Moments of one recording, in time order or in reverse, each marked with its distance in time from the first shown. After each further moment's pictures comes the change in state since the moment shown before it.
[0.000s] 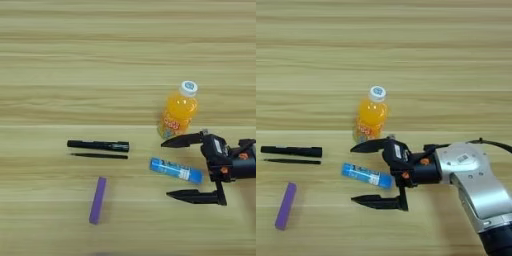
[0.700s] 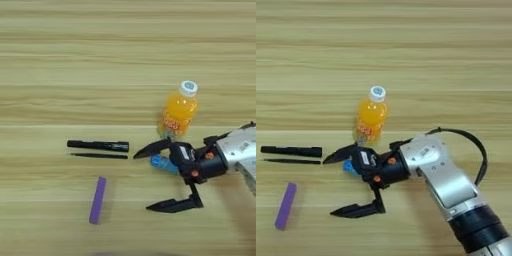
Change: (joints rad) arm -0.132 0.082 0.167 0.025 -0.085 -0.006 0.022
